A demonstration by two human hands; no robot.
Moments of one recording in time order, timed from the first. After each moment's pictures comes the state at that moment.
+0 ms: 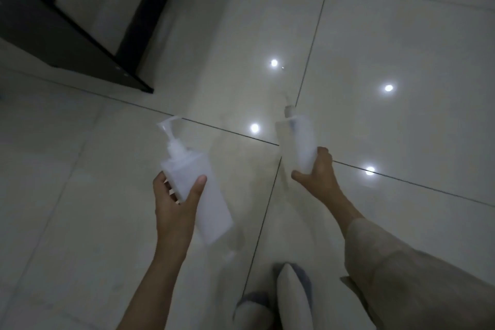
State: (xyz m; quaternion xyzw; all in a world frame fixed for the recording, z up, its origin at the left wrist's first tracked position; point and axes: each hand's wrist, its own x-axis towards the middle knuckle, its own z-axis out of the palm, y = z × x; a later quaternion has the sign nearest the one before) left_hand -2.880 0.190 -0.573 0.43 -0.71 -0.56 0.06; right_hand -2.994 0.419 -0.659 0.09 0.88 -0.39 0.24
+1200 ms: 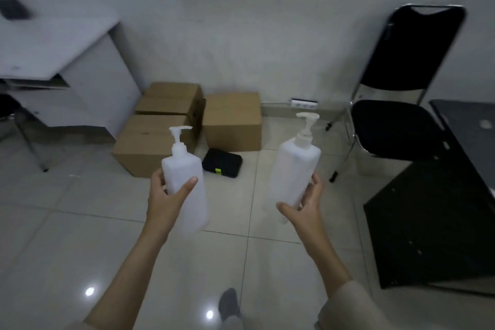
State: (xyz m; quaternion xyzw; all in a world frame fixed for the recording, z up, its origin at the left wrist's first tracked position) left_hand -2.448 -0.131 -0.012 0.70 -0.38 -0.36 0.48; right_hand -2.712 -0.119 -0.028 -0.46 0.54 -0.49 0.51
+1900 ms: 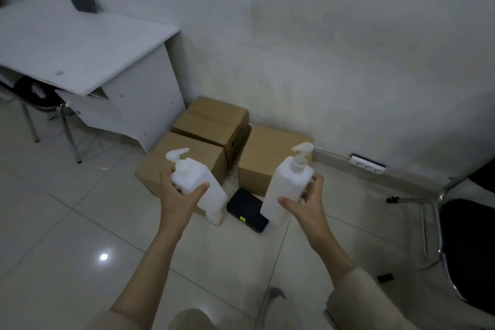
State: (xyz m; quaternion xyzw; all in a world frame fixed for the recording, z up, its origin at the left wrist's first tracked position) left_hand -2.359 -0.427 -0.022 0.72 -0.29 -0.31 0.55; right_hand -2.603 -0.501 -0.027 -0.51 0.48 -0.39 0.59
